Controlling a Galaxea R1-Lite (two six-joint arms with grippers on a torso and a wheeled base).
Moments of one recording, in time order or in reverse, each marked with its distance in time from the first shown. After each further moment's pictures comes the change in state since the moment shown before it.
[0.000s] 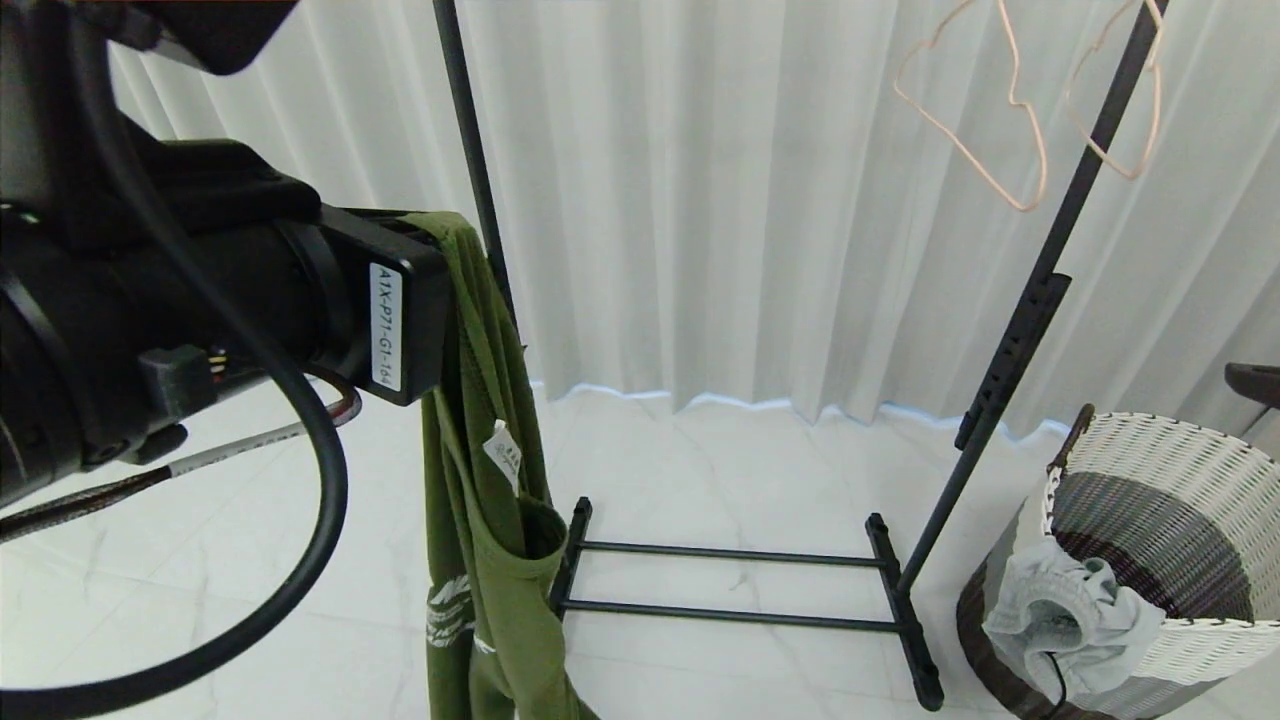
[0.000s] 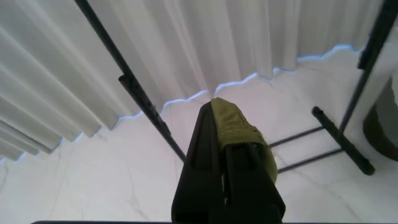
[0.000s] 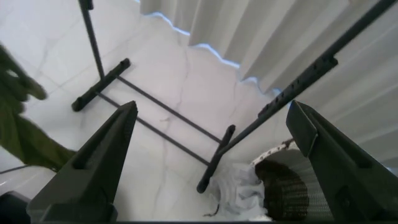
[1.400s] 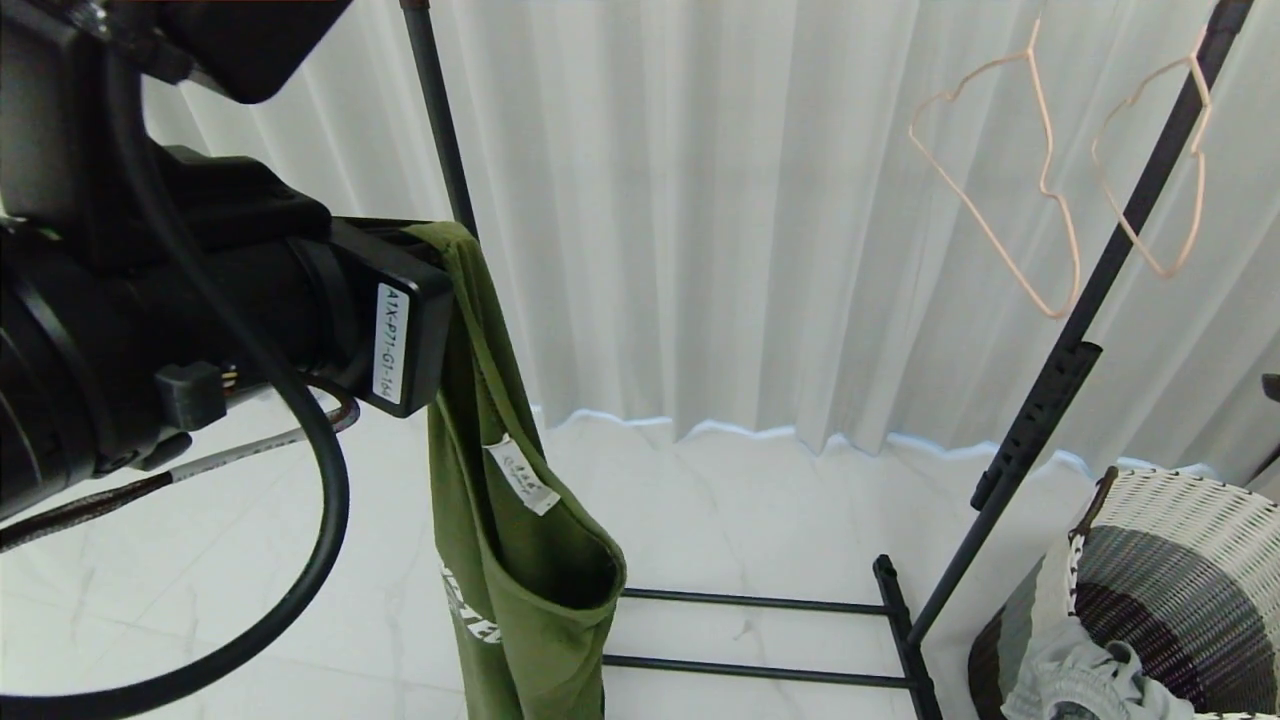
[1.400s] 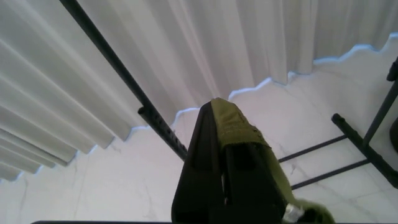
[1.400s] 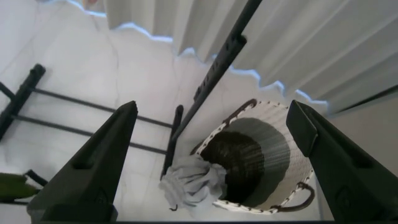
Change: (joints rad) left arm 0.005 -0.001 0.011 0.001 -0.001 0.053; right arm -0.344 0.009 0.091 -0.058 -0.019 -0.002
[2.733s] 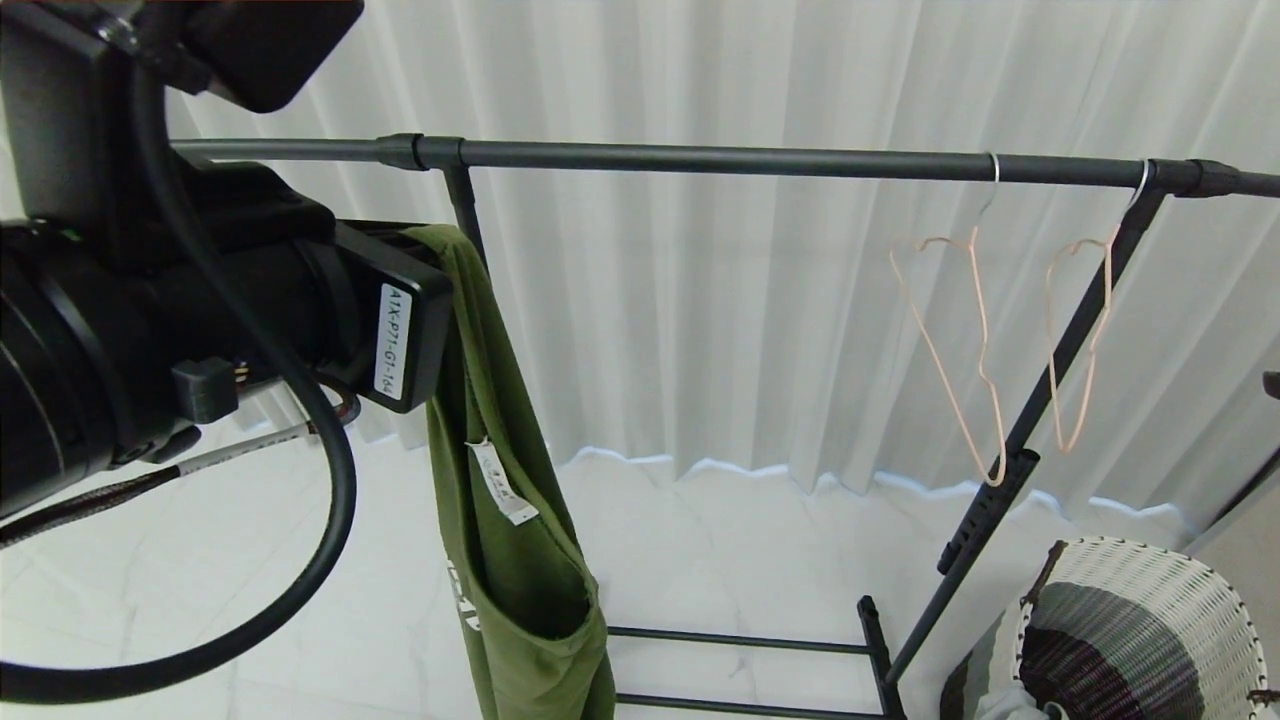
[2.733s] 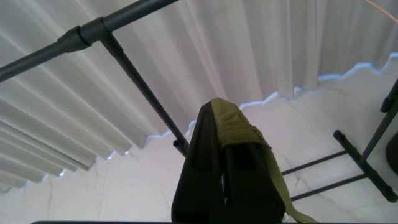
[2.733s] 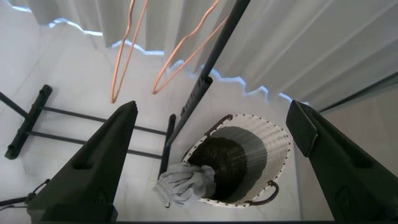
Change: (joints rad) left arm 0.017 0.005 0.001 0.001 0.001 0.002; right arm -0.034 0.014 0.003 -0.005 -0.003 0.021
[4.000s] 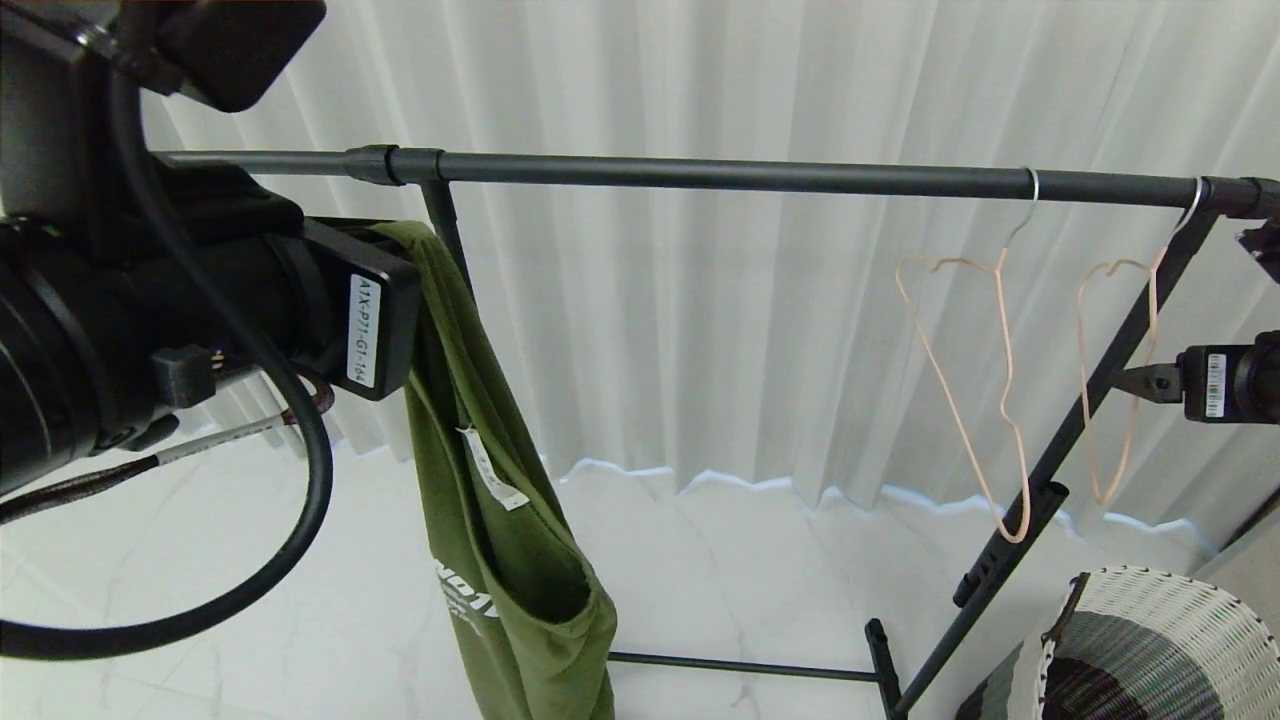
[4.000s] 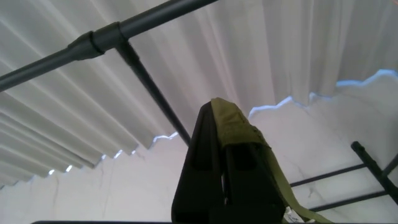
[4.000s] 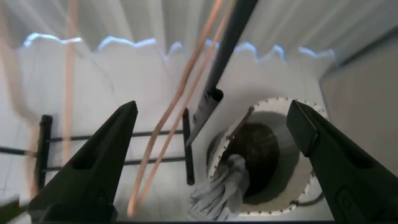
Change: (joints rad) left arm 0.055 -0.018 0.014 -0.001 0.000 -0.005; right arm -0.027 0.367 0.036 -0.256 -0.103 0.254
